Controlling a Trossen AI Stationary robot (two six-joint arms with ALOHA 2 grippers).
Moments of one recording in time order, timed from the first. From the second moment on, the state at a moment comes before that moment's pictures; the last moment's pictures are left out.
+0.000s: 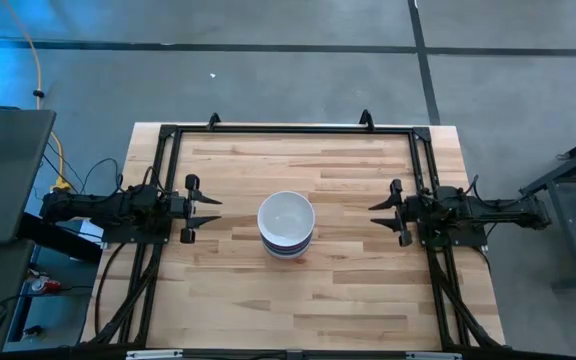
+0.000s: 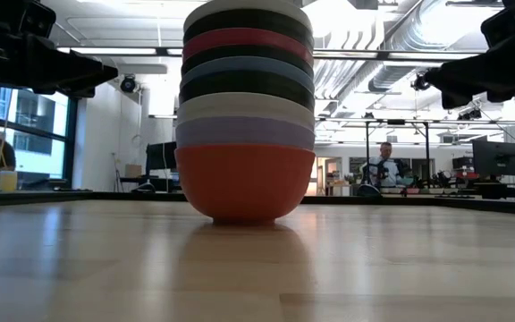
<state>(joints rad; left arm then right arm) 0.06 0.05 0.01 0.01 -0.04 0.21 0.02 0.03 0.01 0.01 -0.07 -0.06</state>
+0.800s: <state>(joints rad) 0.06 0.05 0.01 0.01 -0.04 0.21 0.02 0.03 0.01 0.01 -0.07 -0.08</state>
